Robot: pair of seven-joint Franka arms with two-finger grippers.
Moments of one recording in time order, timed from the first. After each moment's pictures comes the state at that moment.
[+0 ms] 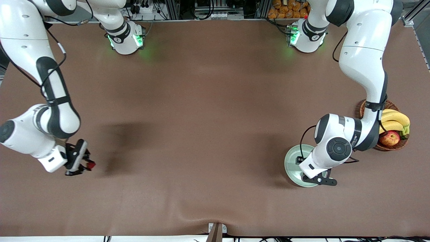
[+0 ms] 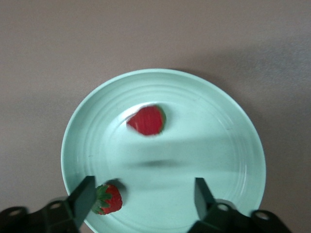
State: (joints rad) left arm -0.14 0.80 -0.09 -1.39 0.22 2.16 -0.15; right arm -0.06 0.63 0.03 -1.65 0.32 2.42 -1.72
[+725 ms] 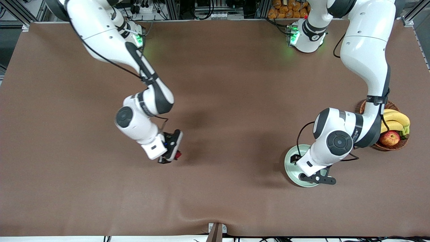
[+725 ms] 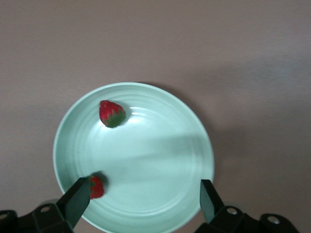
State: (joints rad) left arm -0.13 0.73 -0.15 -1.40 0.22 2.14 -0.20; right arm 0.46 0.71 0.04 -1.65 0.33 2.66 -1.03
